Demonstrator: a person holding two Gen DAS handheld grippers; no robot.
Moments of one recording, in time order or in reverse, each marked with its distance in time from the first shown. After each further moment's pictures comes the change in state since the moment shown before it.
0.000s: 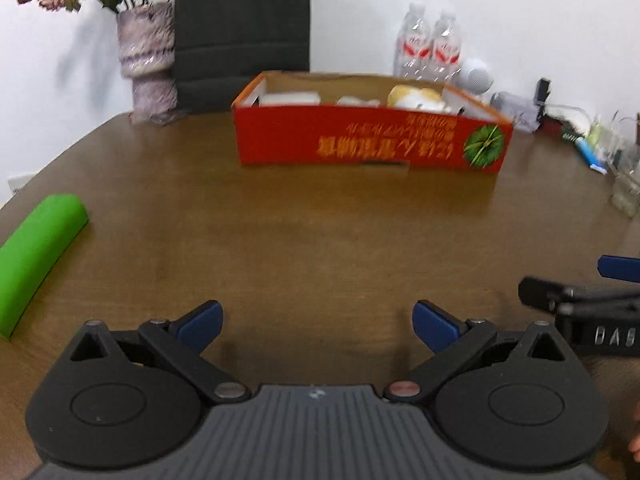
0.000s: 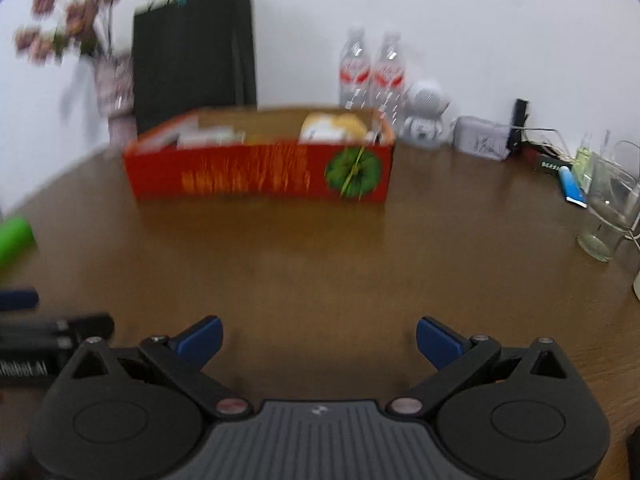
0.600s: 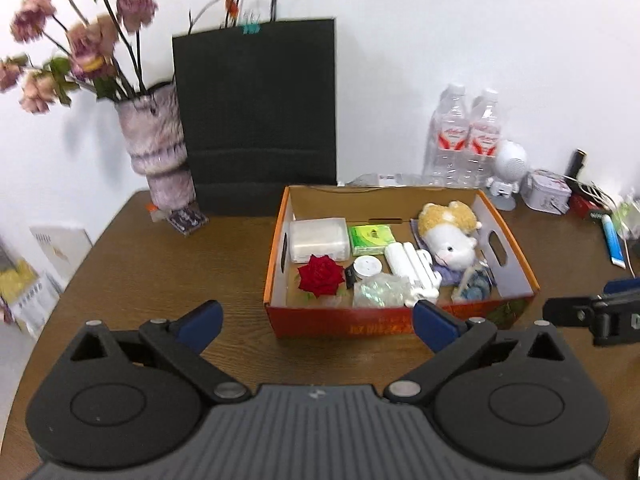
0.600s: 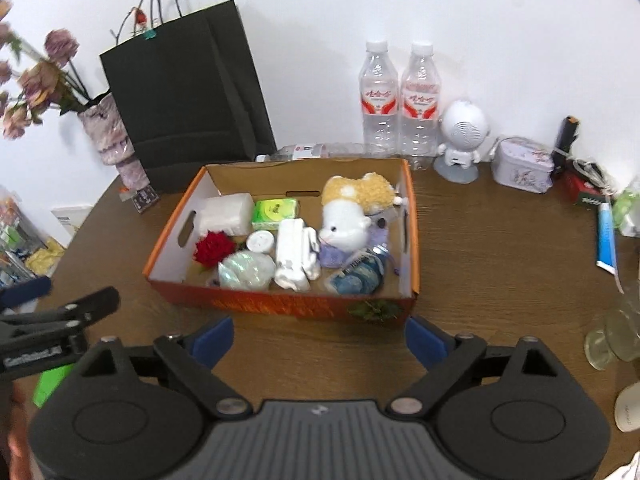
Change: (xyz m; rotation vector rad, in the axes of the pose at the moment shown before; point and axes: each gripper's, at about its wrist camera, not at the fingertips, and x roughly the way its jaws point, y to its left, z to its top) left arm -0.038 0.006 0.191 0.010 -0.014 0.056; right arm -0.006 -0.027 0.219 0.080 0.209 0.116
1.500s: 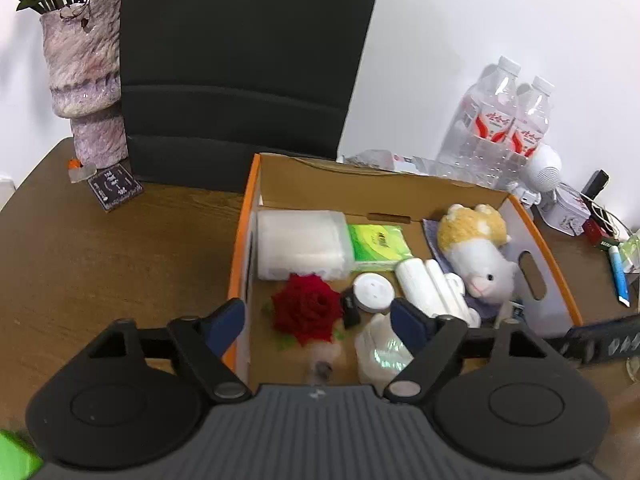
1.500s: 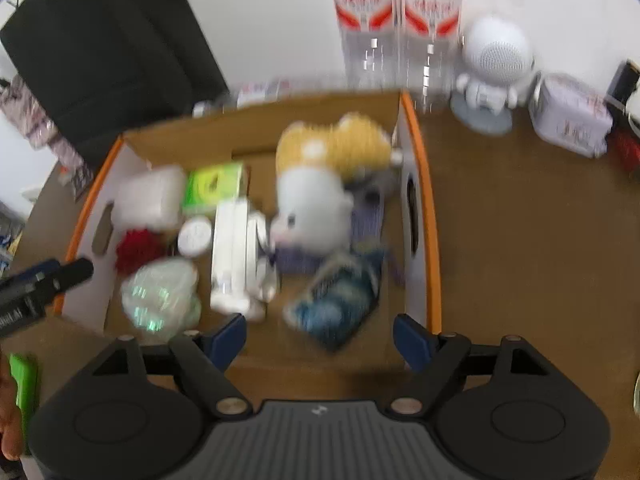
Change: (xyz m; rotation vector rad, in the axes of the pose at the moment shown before) left arm 0.167 0.033 0.042 -0.126 0.152 -0.158; right arm 0.162 -0.035 0.055 0.056 0.290 0.030
